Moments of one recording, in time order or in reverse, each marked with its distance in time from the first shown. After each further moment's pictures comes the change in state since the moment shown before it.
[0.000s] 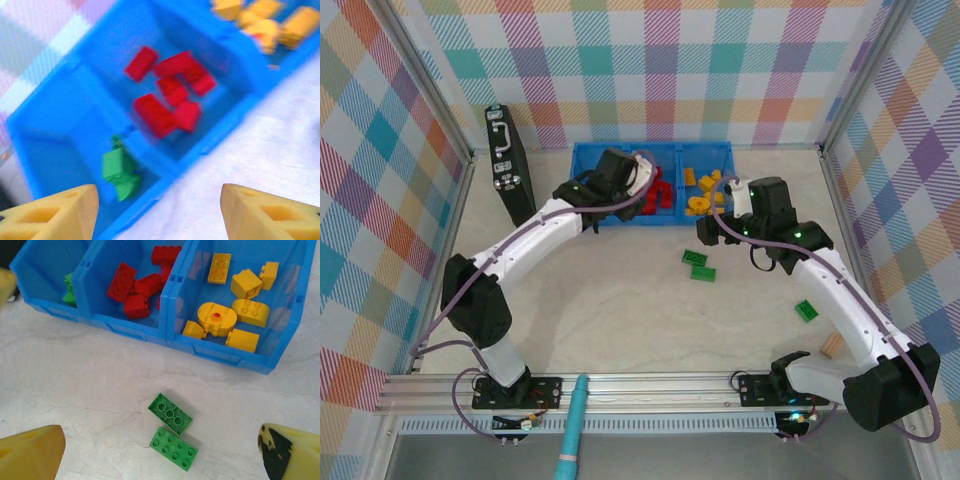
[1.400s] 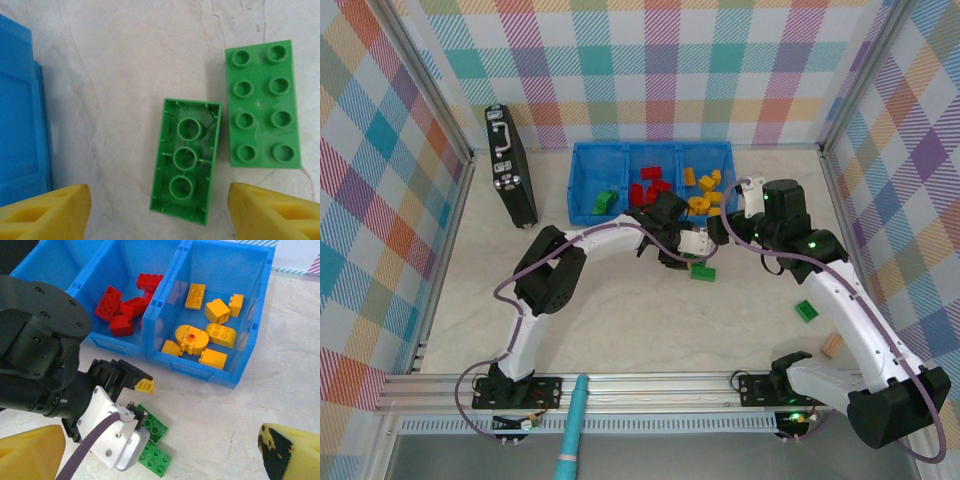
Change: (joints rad) left arm -0.132 0.462 0.077 0.189 0.472 0.660; right arm -0.025 -0.090 -0.018 0.008 0.053 -0.073
